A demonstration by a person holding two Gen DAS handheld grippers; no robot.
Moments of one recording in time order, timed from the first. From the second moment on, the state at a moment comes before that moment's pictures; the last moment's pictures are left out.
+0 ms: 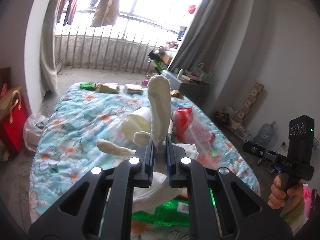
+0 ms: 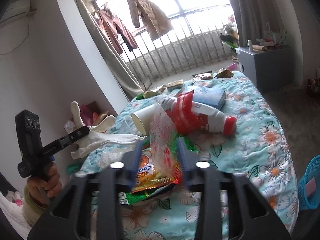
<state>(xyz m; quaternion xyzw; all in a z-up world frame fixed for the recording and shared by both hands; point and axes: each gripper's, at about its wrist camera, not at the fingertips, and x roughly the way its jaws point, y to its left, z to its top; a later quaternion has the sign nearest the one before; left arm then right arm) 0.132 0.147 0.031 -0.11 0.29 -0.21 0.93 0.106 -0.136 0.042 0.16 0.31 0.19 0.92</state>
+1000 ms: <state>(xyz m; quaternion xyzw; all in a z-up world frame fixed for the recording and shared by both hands) 0.156 0.147 0.009 -0.14 0.31 -0.24 0.91 0.139 -0.036 -0.005 -0.04 0.40 0.20 0.89</state>
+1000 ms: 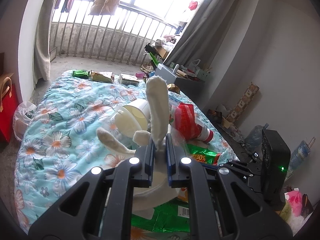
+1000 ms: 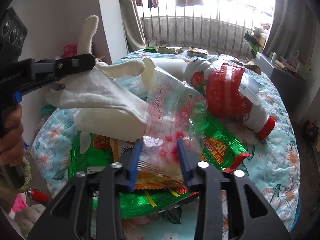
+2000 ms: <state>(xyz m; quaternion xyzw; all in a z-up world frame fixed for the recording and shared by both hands) 0.123 0.125 0.070 -0.11 0.23 -0.26 0.93 0.078 -0.129 0.071 0.12 0.24 0.17 0.95</state>
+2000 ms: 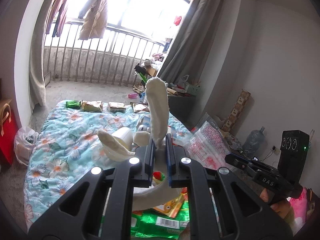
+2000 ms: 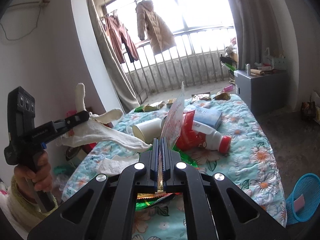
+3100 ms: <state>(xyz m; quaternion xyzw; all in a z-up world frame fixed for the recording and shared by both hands) 0.120 -0.059 0.081 -0.02 0.27 -0.39 0.88 0.002 -0.296 0.052 0.26 0.17 0.05 0.95</state>
